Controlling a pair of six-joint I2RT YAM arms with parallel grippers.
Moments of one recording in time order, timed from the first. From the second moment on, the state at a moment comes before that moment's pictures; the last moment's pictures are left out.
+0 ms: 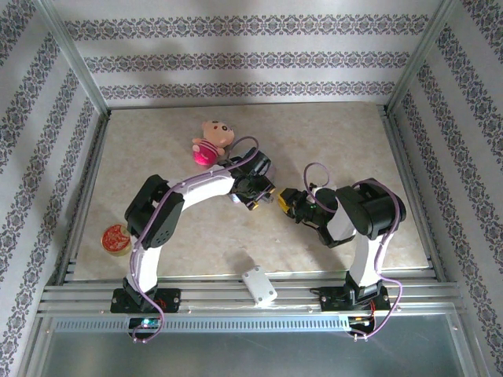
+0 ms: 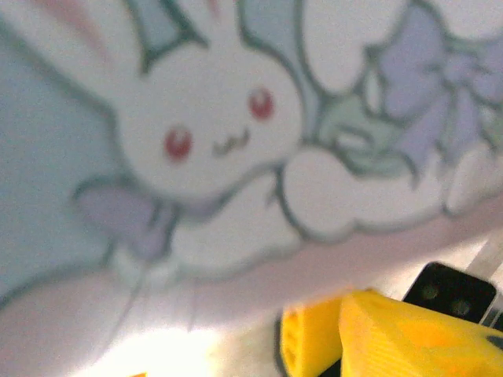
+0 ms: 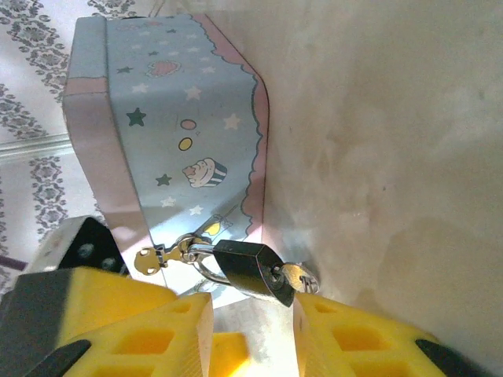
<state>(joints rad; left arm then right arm) -0.70 1.98 1.44 -0.56 0.18 -1.40 0.31 1.91 0.33 1.23 -0.51 1.47</state>
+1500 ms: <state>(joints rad) -0.57 1.85 1.44 -0.69 -0.33 -0.59 0.38 1.60 0.87 -0.21 -0.43 0.23</state>
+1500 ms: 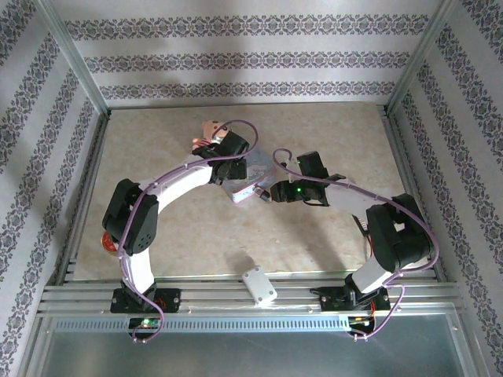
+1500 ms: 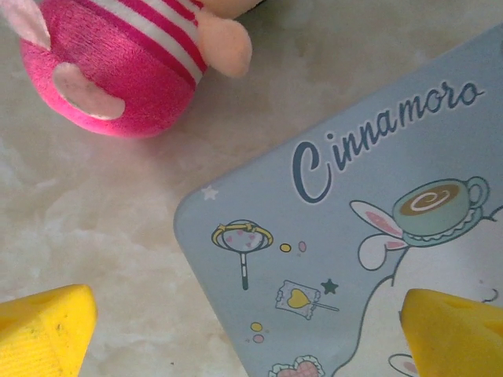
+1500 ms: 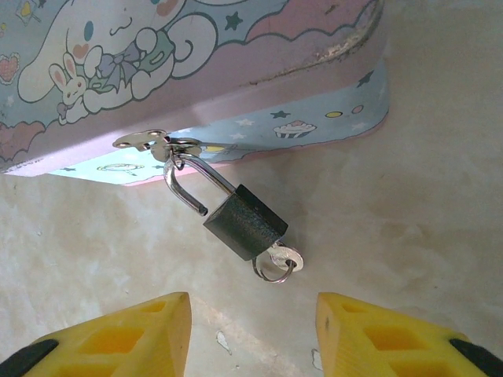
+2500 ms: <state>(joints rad) -0.57 1.90 1.44 -0.69 -0.29 -0.63 0.44 1.83 1.00 -0.21 -0.41 0.10</state>
